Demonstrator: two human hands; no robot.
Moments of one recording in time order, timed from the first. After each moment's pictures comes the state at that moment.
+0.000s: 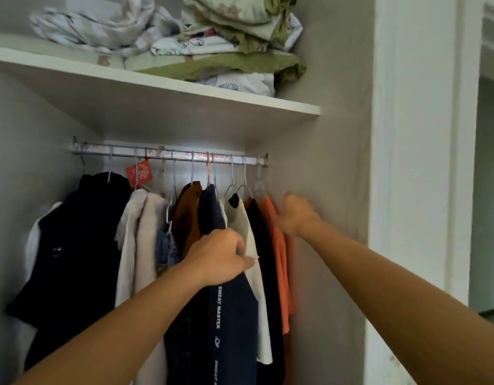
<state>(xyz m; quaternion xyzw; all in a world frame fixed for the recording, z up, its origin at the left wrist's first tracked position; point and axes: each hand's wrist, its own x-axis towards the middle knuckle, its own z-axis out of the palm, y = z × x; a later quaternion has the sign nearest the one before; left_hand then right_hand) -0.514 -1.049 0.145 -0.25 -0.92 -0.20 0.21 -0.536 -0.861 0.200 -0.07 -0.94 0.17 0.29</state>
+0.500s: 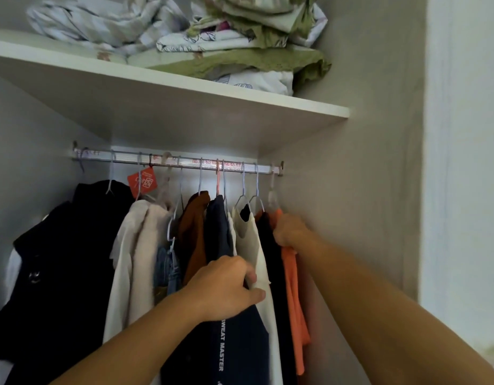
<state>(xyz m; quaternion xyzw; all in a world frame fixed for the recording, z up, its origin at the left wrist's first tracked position) -0.556 -1.050 0.137 -0.29 -0.92 -0.20 0.19 -0.638 -0.872 0.202 -0.08 -0.96 0.14 0.21</state>
